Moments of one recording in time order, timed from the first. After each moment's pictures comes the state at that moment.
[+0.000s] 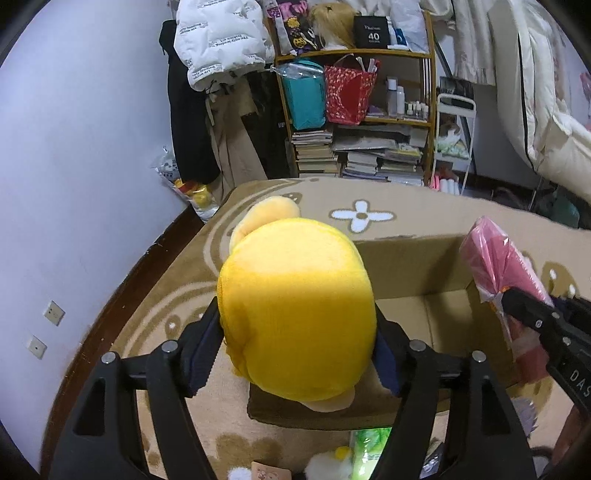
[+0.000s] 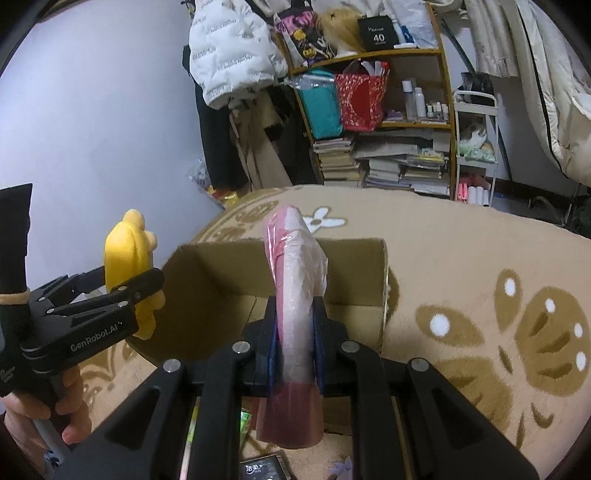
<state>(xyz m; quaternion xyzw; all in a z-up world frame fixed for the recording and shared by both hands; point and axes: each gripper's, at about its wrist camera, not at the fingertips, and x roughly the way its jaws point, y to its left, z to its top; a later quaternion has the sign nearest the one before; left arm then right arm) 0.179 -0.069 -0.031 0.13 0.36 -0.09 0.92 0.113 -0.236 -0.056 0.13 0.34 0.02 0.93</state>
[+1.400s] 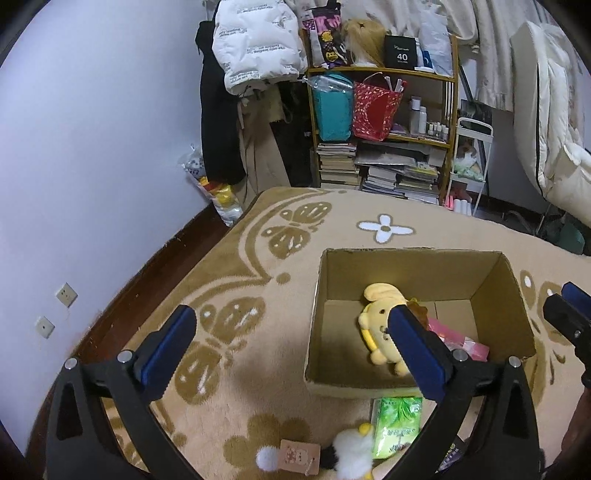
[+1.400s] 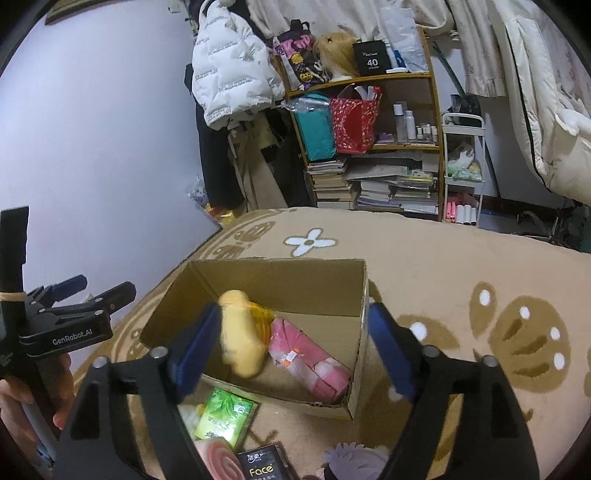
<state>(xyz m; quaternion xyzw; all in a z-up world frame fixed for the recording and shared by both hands) 0.153 -0.019 0.004 0.08 0.35 -0.06 0.93 0.075 -0.241 -0.025 0.14 0.30 0.00 0.94</state>
